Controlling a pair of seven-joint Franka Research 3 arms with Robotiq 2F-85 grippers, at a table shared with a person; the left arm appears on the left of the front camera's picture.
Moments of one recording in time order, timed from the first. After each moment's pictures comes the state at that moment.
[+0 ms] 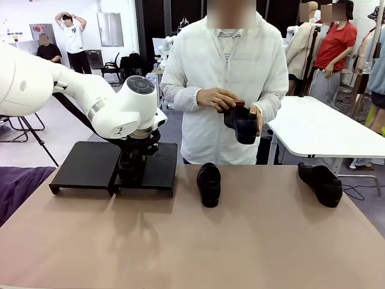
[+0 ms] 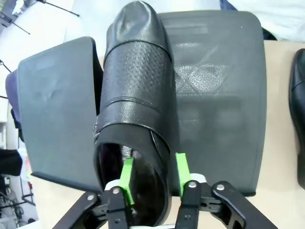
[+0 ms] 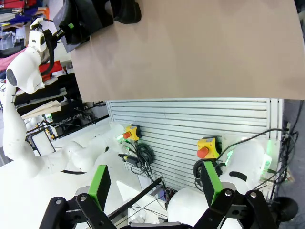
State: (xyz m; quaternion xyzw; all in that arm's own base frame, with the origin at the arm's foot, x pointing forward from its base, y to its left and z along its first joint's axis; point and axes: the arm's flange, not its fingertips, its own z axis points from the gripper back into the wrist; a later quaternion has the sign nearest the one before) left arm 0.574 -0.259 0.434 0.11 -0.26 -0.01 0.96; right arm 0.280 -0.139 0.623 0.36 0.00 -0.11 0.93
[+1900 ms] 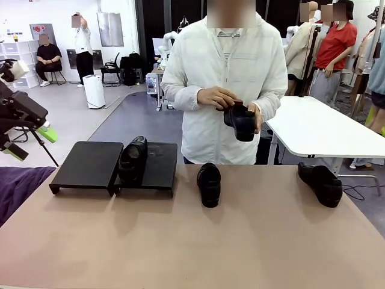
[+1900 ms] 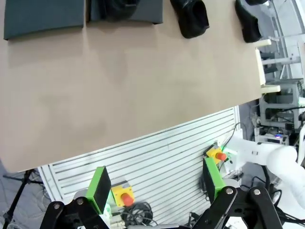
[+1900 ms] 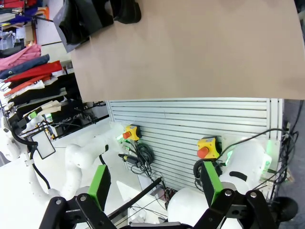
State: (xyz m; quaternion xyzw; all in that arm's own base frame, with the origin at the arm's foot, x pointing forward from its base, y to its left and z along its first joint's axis) left arm 0.292 -0.025 0.617 -0.26 -0.13 -0.02 0.96; right arm 0.280 -0.139 0.623 0.36 0.00 -0.11 0.93
